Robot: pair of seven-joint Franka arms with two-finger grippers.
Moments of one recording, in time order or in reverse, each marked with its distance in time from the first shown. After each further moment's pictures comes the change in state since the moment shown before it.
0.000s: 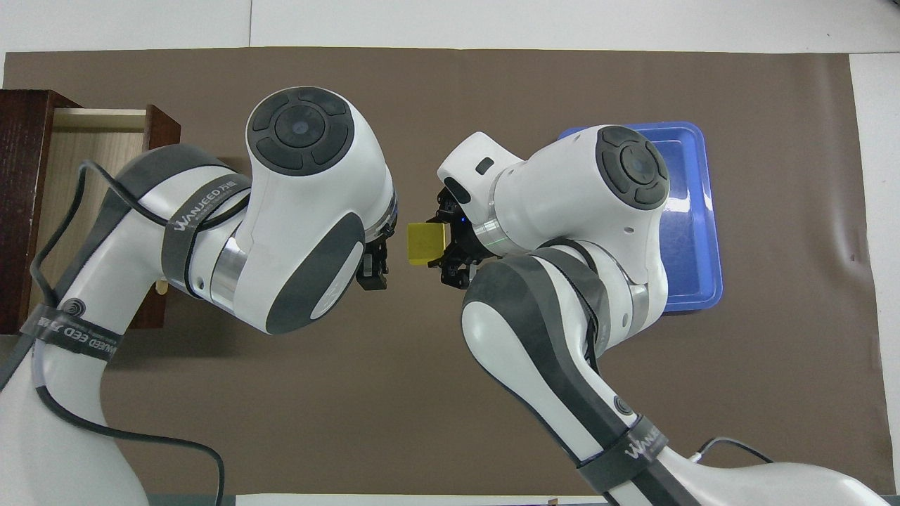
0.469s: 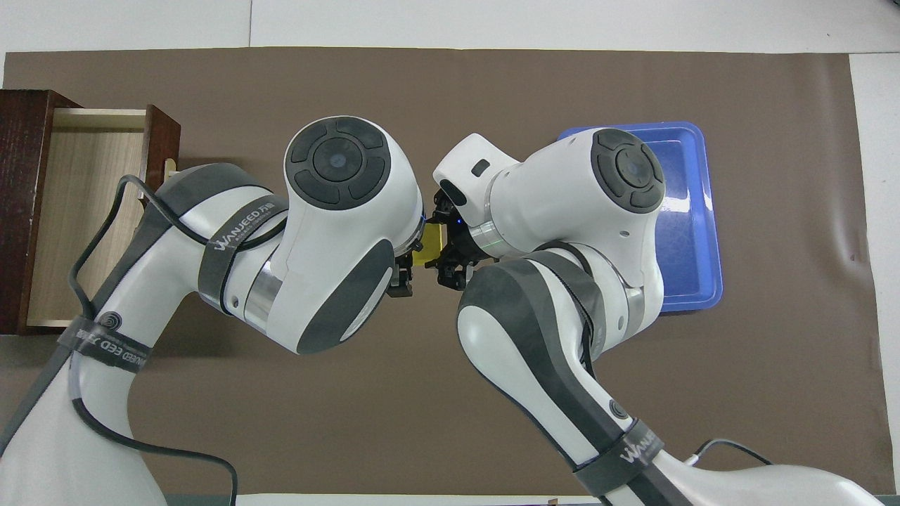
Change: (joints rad) left arm -0.048 -0.005 -0.002 -0.026 0.000 0.071 -0.044; right arm 0.009 0.000 0.000 0.000 -0.001 0.007 0.000
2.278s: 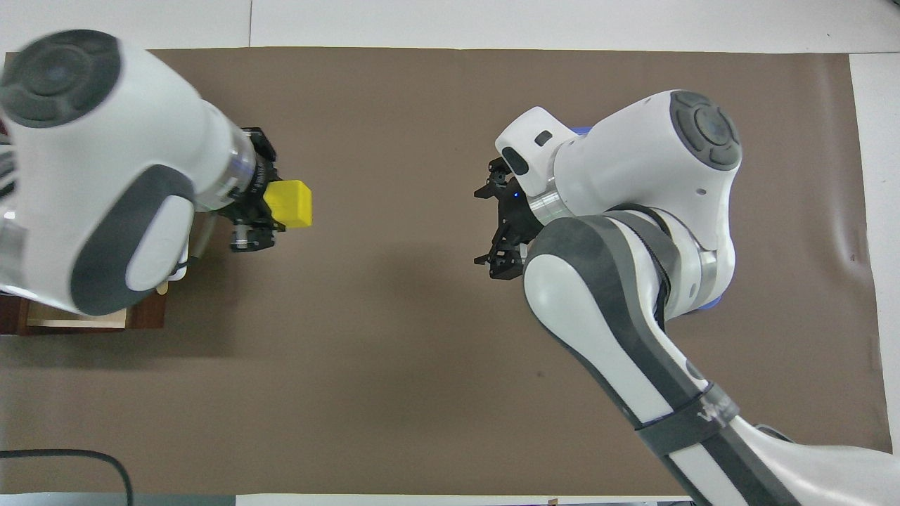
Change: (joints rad) left arm 0.299 -0.145 0.042 -0.018 0.001 -0.118 0.329; right arm -0.133 -0.021 -0.013 0.010 0.000 -0.122 0.000
